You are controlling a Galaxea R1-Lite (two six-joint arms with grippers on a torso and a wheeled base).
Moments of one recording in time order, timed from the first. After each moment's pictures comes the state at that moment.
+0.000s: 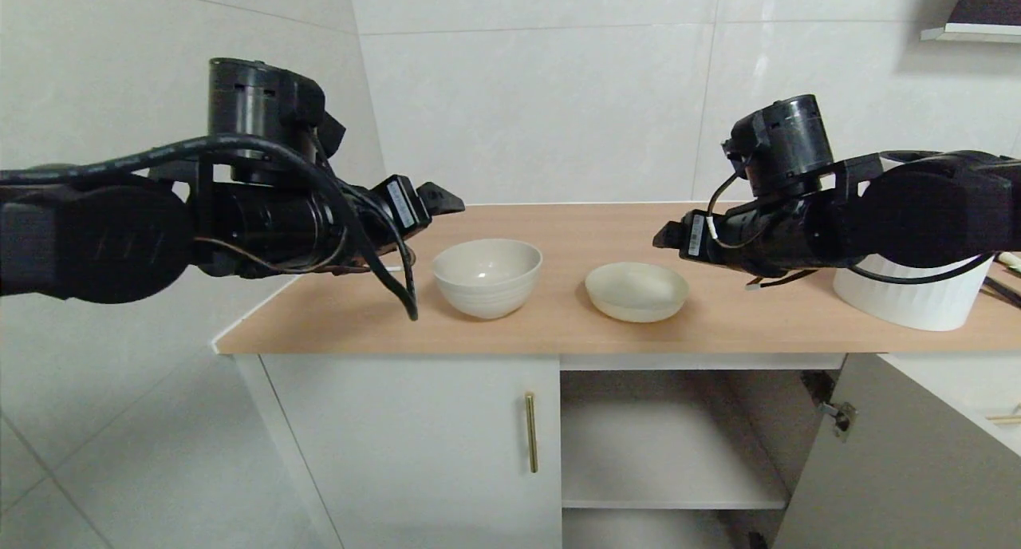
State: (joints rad) left arm -0.39 1.75 -1.34 -0.02 0.06 -0.61; right arm 0.49 1.89 -1.54 0.18 -0.32 0.46
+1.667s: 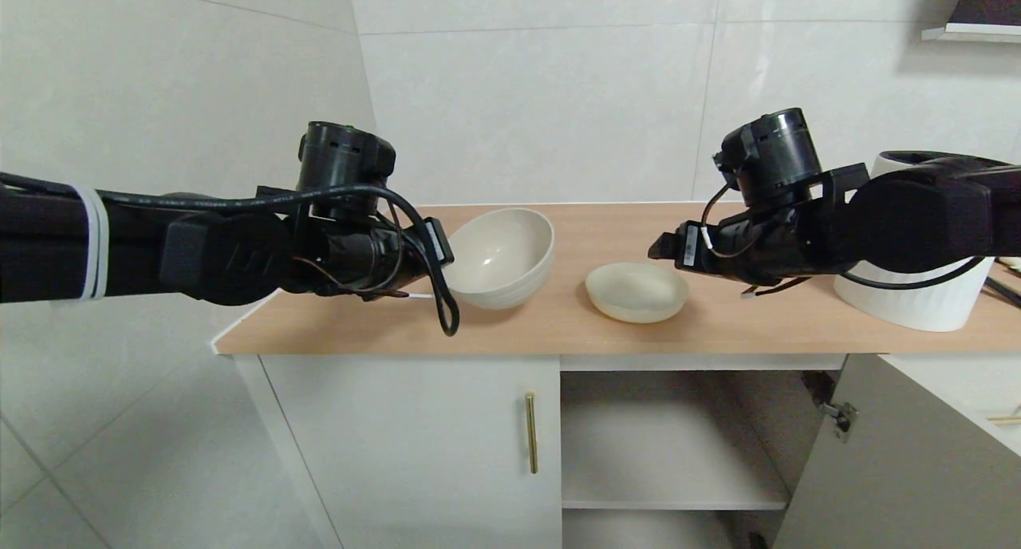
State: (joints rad) left arm -0.39 1.89 -1.39 0.02 0.11 -0.62; right arm 0.49 1.91 -1.53 0.20 -0.30 0.45
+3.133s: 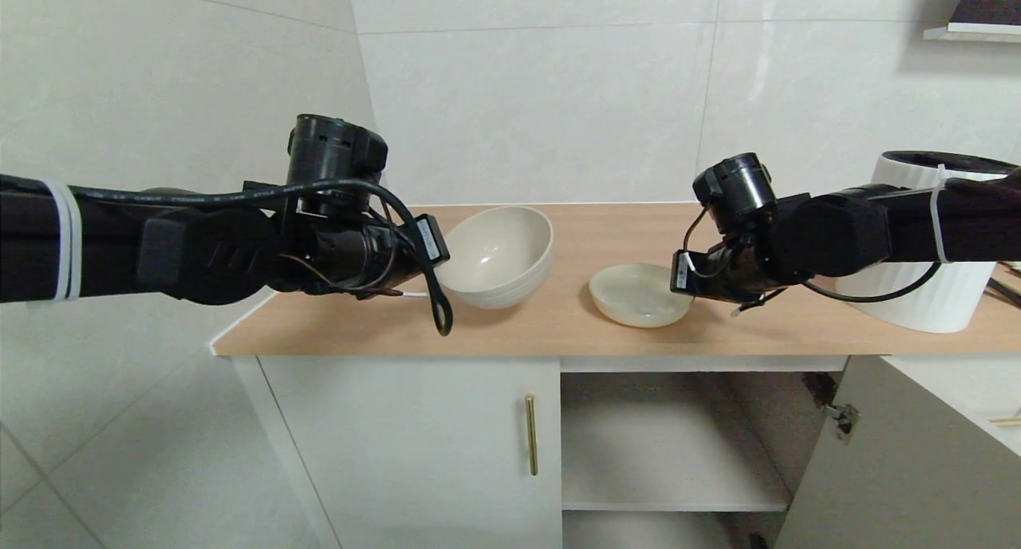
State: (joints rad) left arm -0.39 1.87 -1.38 0.03 0.11 -0.62; right arm 0.43 2.06 -1.63 0.28 -0.30 0.46
